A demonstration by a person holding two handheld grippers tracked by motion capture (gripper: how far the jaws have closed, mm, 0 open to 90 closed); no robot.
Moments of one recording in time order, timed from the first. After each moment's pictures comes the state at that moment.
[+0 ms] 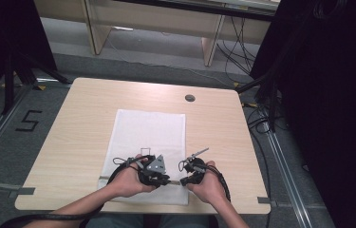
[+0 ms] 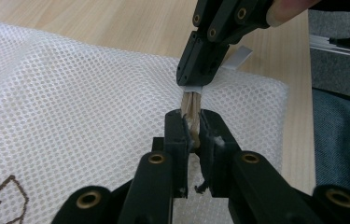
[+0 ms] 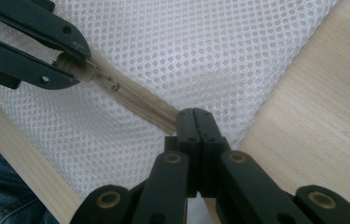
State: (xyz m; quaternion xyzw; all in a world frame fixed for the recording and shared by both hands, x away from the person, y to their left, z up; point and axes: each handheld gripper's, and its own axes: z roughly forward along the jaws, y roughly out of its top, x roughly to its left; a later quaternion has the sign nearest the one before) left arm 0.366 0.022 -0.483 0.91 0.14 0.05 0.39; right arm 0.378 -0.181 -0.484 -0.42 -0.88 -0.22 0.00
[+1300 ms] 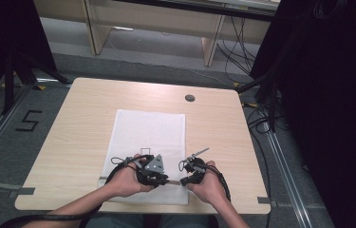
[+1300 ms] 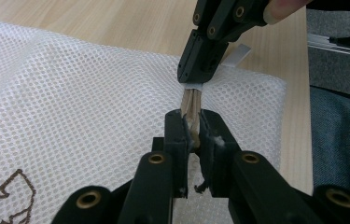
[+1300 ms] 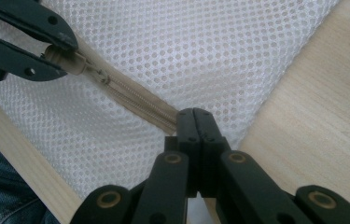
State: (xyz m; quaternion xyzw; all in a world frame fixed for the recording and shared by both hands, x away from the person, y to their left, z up) left arm 0.366 0.026 -0.480 0.91 0.14 0.05 0.39; right arm 0.378 -0.181 -0.484 -0.43 -0.88 -0.21 0.00
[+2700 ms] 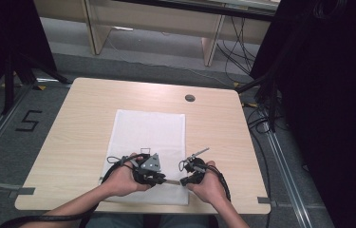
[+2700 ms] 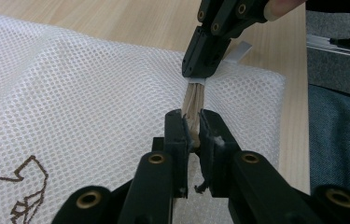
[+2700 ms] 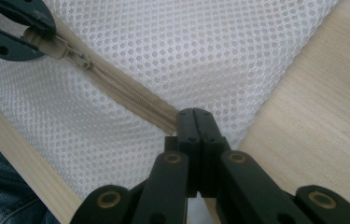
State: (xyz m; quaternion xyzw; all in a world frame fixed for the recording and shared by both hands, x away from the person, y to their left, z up) left arm 0.365 0.035 -0.476 0.91 0.15 0.05 0.39; right arm 0.377 -0.181 -0.485 -0.43 -0.87 -0.22 0.00
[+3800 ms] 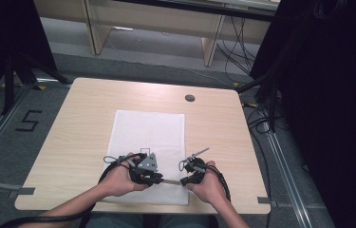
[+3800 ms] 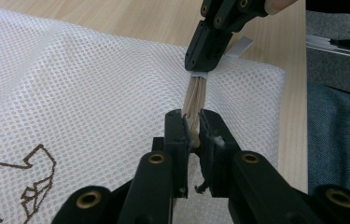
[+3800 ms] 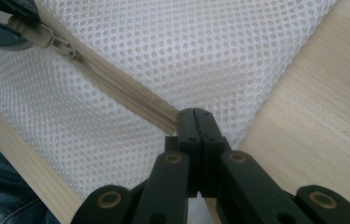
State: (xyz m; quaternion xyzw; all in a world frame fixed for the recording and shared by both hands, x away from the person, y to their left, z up) left arm 0.365 0.044 -0.475 0.91 0.15 0.05 0.39; right arm 0.377 -0.181 -0.484 -0.43 -0.87 -0.21 0.00
